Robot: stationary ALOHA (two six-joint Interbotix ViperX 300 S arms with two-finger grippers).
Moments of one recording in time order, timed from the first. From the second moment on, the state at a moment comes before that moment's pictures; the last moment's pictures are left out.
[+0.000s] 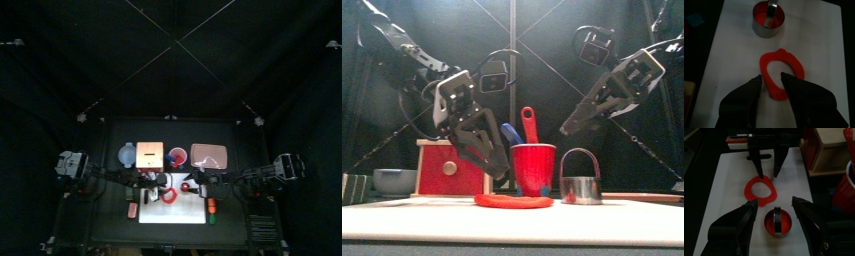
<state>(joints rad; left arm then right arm) -0.08 0.13 0.69 -0.78 -0.08 0.48 -0.01 -0.23 1.02 -0.16 -0.35 0.22</state>
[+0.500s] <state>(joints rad) -0.07 0.16 0.67 -0.70 -0.05 0.48 -0.01 -0.23 1.02 -0.16 -0.35 0.22</state>
